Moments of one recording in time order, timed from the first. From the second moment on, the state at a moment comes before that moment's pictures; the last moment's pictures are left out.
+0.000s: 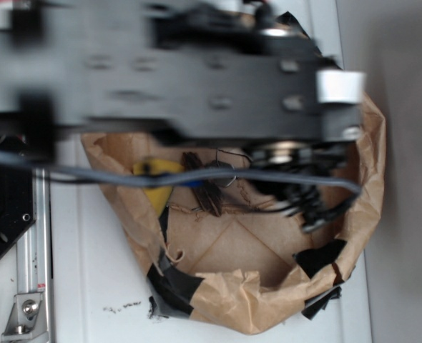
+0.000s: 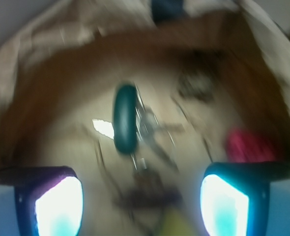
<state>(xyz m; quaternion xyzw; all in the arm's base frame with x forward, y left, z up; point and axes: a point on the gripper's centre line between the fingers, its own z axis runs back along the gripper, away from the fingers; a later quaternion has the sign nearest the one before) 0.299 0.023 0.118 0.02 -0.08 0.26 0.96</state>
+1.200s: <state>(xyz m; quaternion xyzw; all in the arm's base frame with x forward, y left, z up) 0.314 0.031 0.031 0.02 0.00 0.16 0.99</state>
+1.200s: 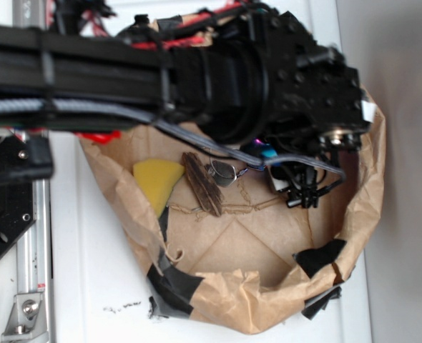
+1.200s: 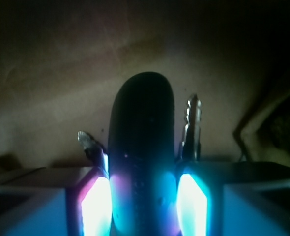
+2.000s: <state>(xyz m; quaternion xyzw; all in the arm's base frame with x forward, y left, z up) 0.300 0.035 0.133 0.10 -0.11 -0.04 0.99</state>
